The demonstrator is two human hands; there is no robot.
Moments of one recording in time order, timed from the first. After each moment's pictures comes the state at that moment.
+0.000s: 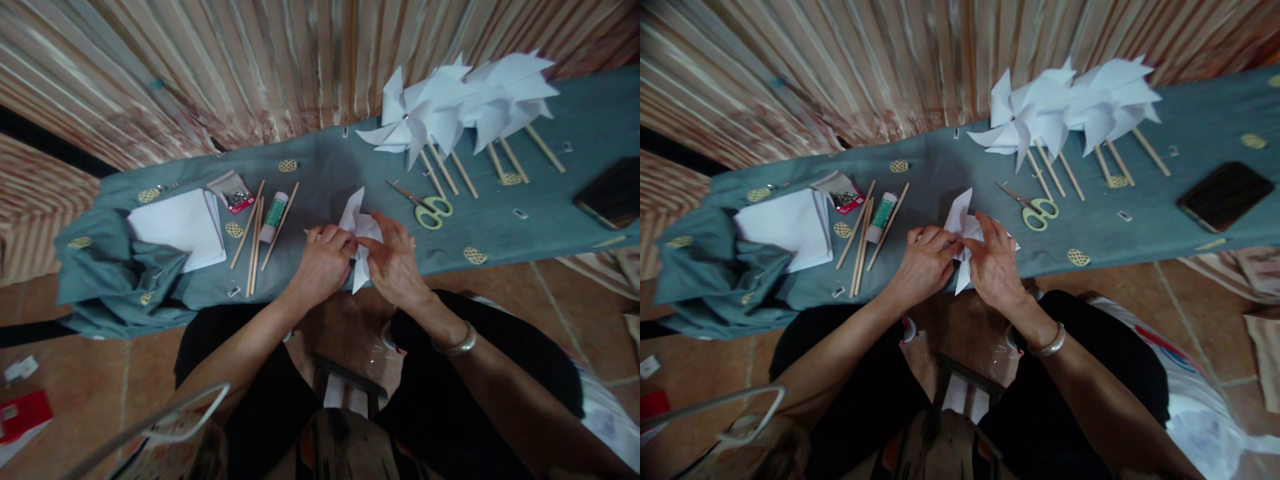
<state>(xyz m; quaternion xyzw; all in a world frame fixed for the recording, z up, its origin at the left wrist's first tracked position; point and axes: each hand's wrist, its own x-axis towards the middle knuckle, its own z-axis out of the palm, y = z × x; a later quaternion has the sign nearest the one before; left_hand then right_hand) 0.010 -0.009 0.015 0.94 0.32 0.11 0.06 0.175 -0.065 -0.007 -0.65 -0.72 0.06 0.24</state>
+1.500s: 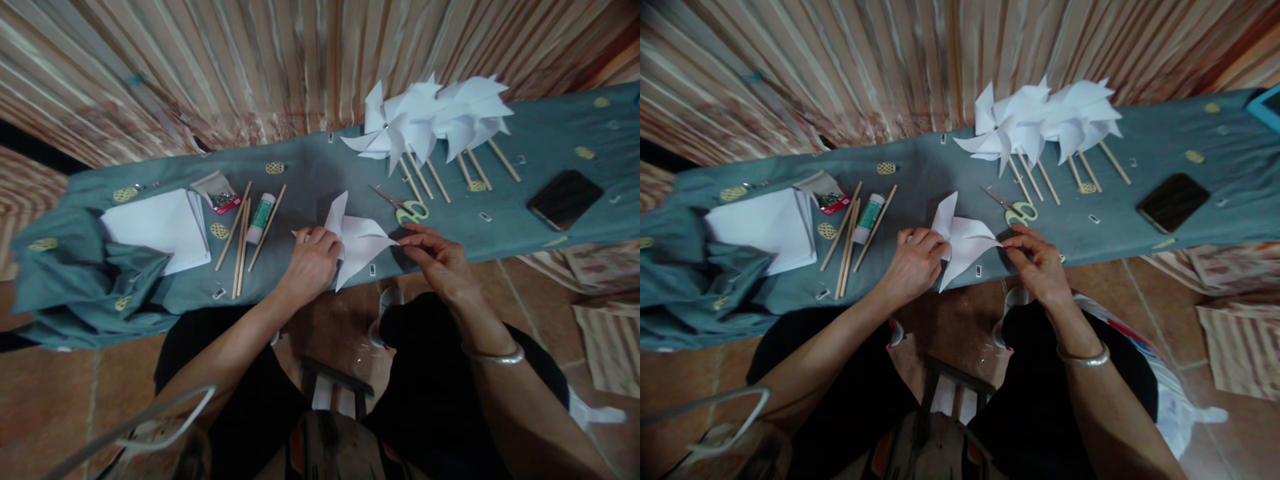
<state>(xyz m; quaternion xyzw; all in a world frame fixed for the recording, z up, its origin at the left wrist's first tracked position) 0.013 -0.008 0.015 0.94 0.31 0.12 0.05 0.257 -0.085 -0.001 -0.69 -0.49 0.26 0.46</state>
